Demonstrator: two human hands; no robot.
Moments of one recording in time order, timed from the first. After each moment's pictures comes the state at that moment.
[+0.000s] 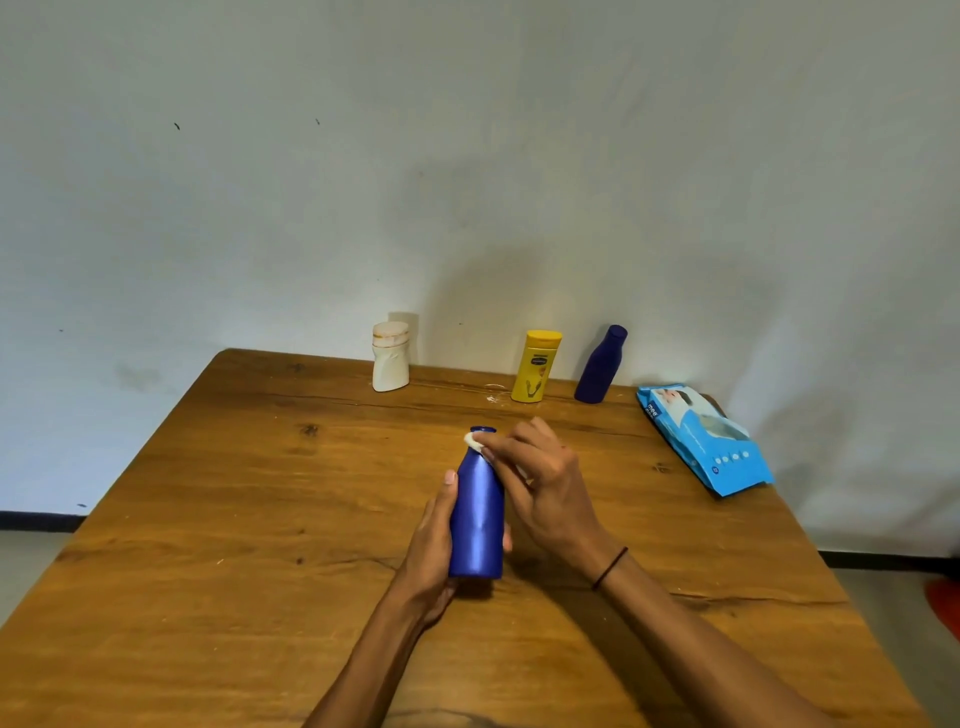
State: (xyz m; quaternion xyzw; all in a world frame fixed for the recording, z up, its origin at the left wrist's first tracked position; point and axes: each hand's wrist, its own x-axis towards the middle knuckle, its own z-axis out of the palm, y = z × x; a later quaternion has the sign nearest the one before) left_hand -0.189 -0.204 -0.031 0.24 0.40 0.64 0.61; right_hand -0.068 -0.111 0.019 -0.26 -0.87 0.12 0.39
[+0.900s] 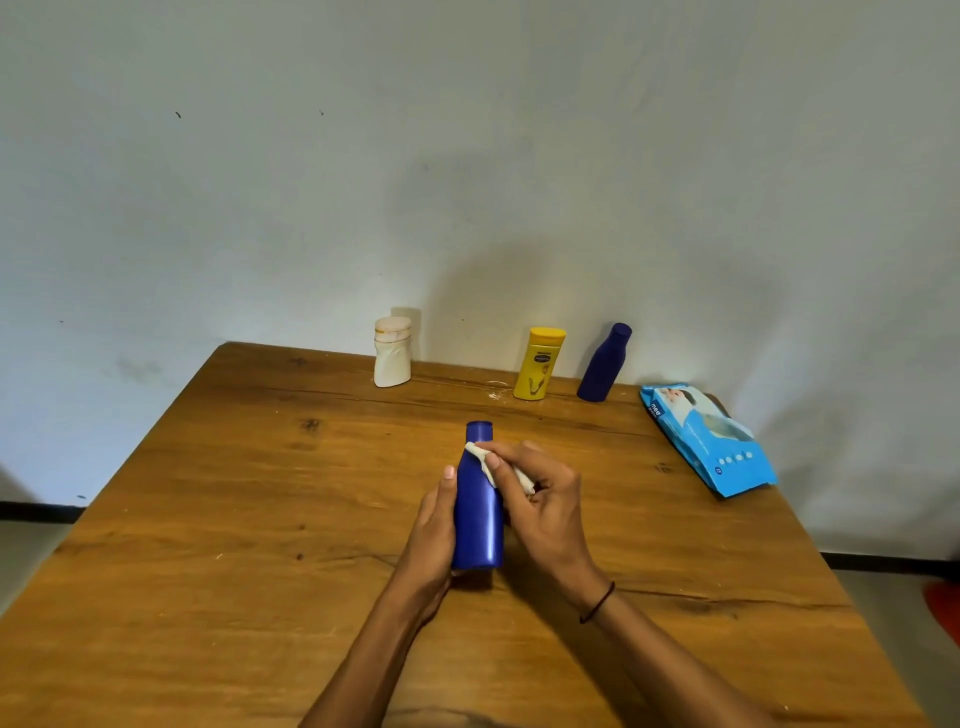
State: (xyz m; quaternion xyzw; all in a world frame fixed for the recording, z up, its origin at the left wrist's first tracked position) left_hand -0.198 -0.198 -0.041 0.26 0.52 0.61 0.54; right_hand -0.079 -0.143 0.007 -0.32 -0.75 0.34 0.47
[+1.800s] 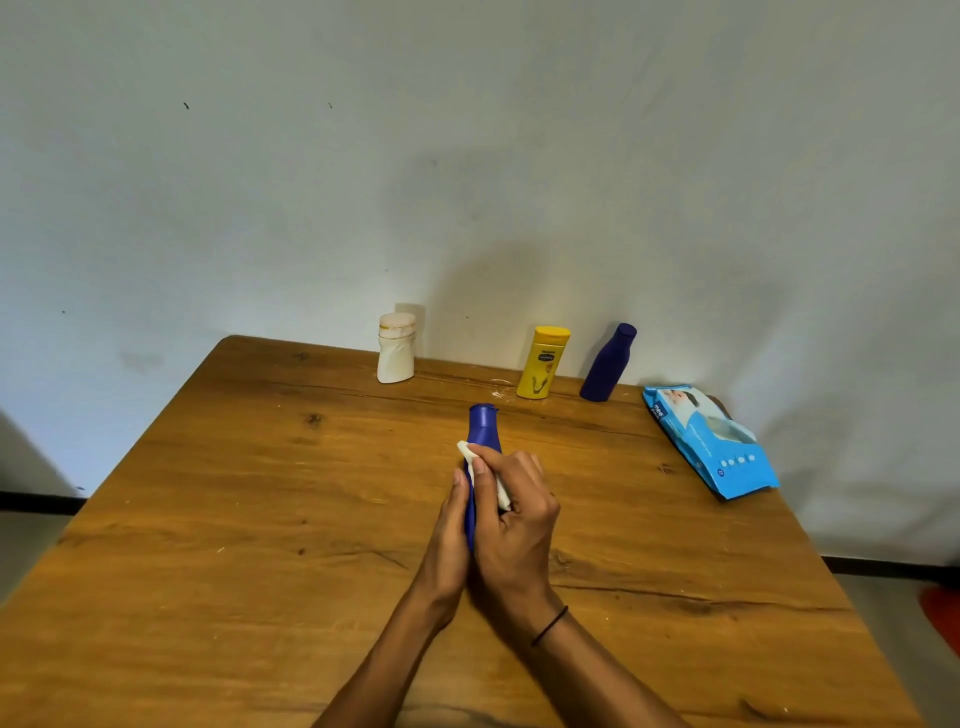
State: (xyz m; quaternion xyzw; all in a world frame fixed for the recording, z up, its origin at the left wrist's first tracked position) left_hand -0.180 -0.206 -0.030 0.28 0.45 0.64 0.55; right_hand -0.113 -0.169 -0.016 -0.36 -0.73 0.21 0.55
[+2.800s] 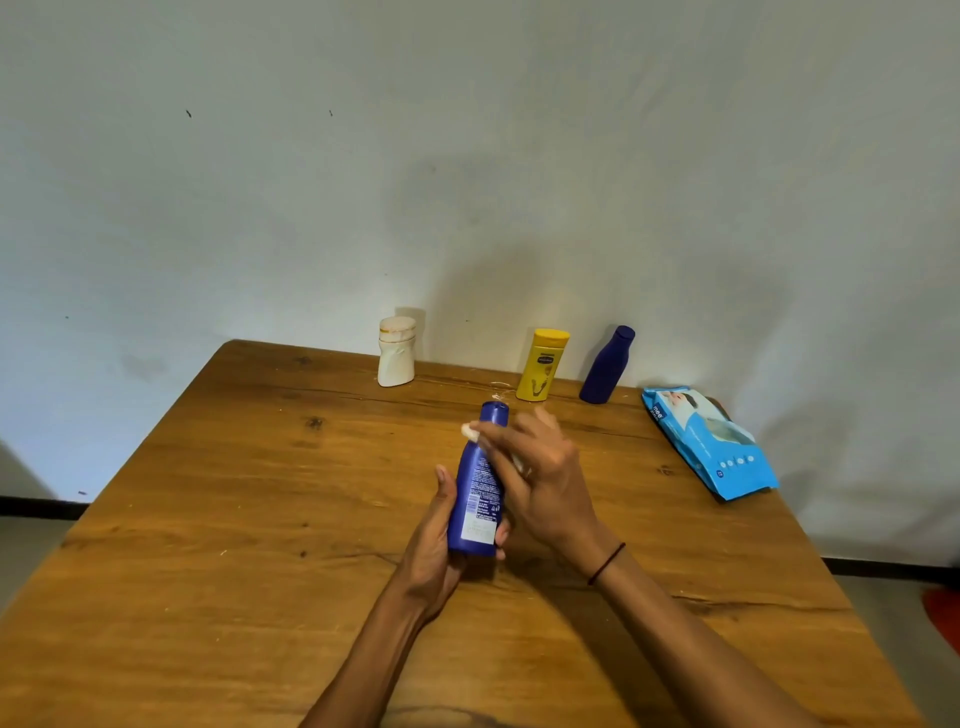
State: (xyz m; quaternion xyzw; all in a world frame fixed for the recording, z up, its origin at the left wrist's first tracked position) left_hand -0.199 -0.207 -0.034 0.23 0.35 0.64 0.64; right_hand -0.082 -0.114 0.024 -0.27 -0.87 0.09 0.40
